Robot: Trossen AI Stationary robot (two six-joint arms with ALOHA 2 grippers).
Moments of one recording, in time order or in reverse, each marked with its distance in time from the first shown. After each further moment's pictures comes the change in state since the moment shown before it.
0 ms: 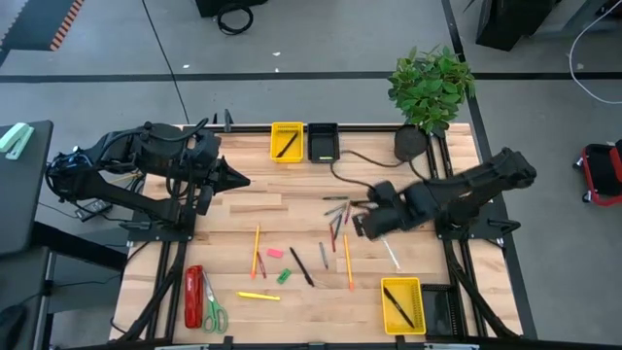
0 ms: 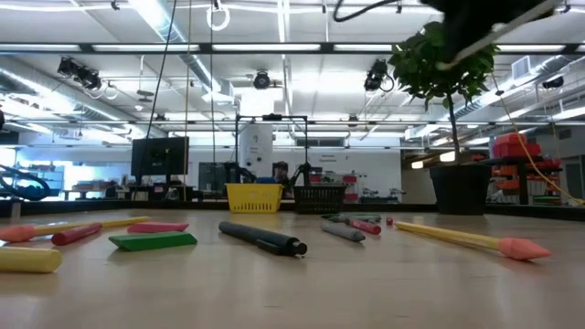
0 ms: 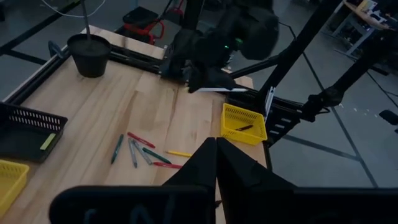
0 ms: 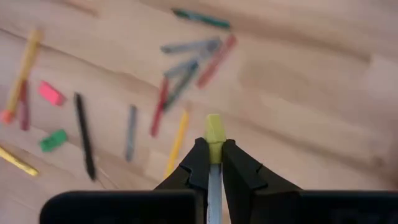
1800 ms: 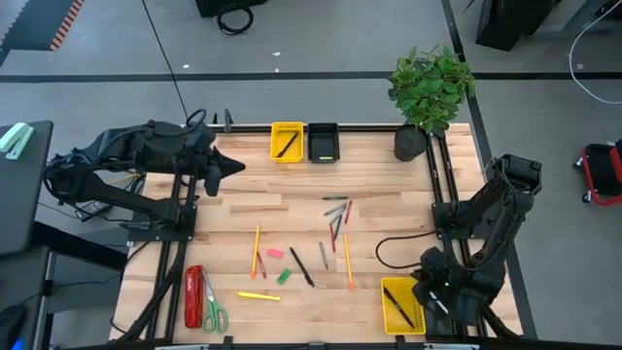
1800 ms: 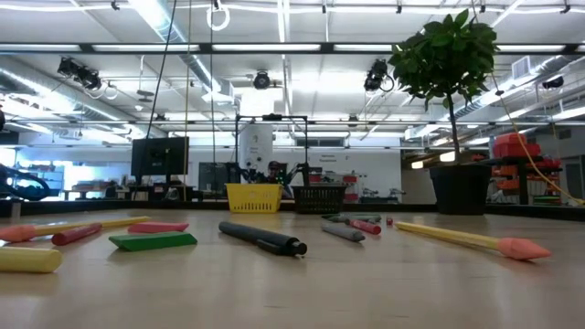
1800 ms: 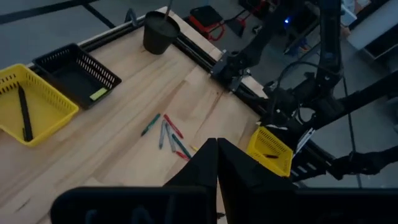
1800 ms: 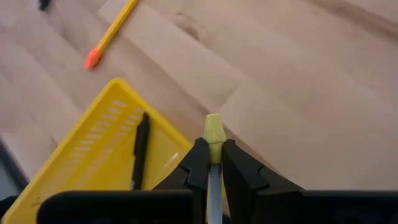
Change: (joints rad) left arm 0.047 -0.016 0.001 -0.105 -0.177 -0.335; right arm 0.839 -0.002 -0.540 0.363 0.234 0.527
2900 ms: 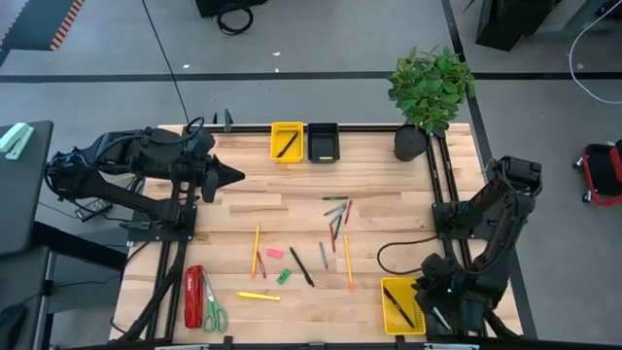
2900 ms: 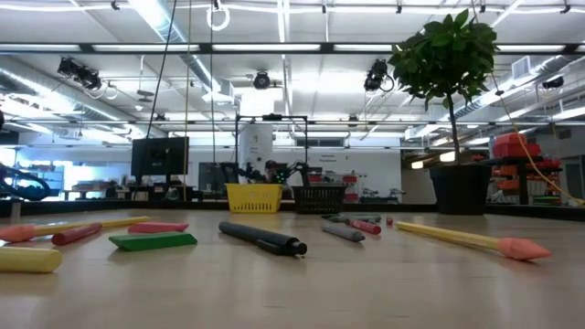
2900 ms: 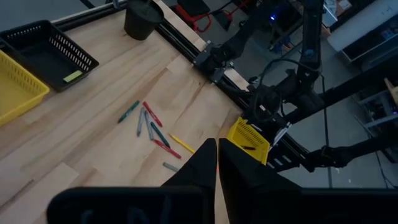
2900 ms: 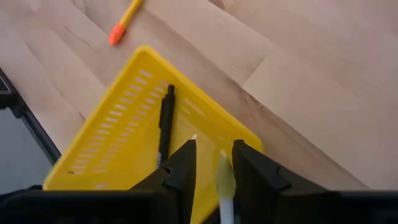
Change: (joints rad) left arm -0.082 -0.002 0.000 0.007 0.000 -0.101; right arm 0.015 0.014 0.020 0.082 -0.011 0.011
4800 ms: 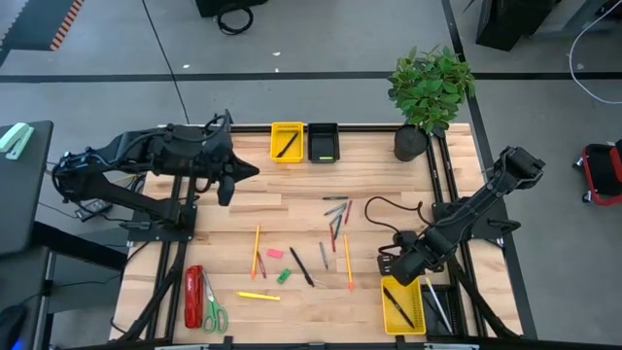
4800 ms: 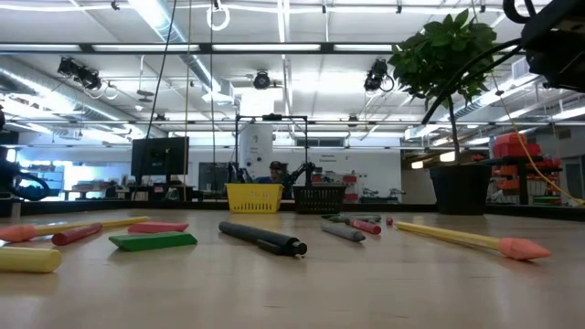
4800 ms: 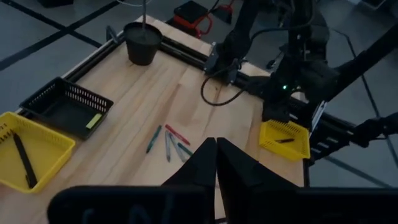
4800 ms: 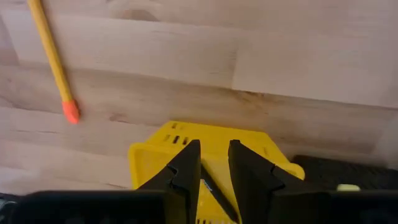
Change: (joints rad) left arm 0.068 0.083 -0.001 0.078 0.020 0.347; right arm -0.564 -0.094 0.004 0.048 -0.582 0.037
